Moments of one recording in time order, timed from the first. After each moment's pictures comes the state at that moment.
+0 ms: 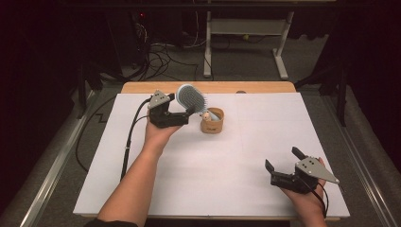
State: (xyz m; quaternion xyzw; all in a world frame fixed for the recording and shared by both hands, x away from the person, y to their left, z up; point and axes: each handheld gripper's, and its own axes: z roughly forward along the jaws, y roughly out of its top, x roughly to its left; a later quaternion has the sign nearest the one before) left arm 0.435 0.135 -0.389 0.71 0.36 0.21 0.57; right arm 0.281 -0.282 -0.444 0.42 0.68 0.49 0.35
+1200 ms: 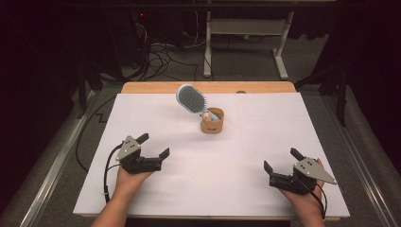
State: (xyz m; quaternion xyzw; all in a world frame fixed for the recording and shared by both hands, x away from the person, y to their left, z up) left arm 0.324 0.210 -0.453 0.71 0.37 0.22 0.56; right arm 0.279 -0.278 -0.447 0.42 0.68 0.49 0.35
